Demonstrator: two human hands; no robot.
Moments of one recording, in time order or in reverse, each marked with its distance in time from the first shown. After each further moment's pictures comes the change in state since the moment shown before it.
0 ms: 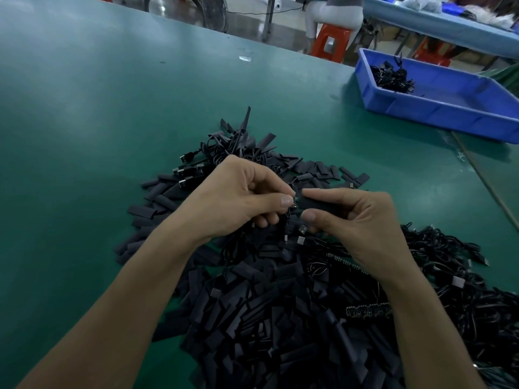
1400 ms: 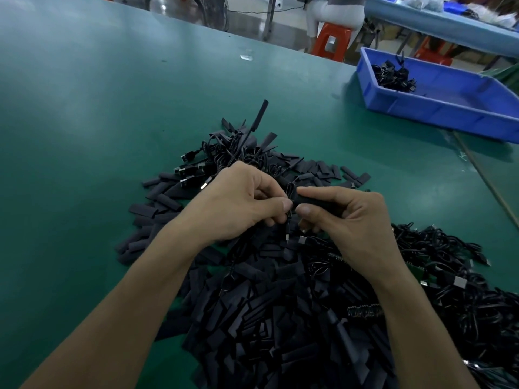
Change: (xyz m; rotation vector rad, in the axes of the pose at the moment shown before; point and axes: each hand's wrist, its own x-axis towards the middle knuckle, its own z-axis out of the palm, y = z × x) left_hand 0.003 -0.007 0.001 0.220 -0.015 -0.029; right_hand 0.005 0.011 0.010 -0.077 0.045 -0.088
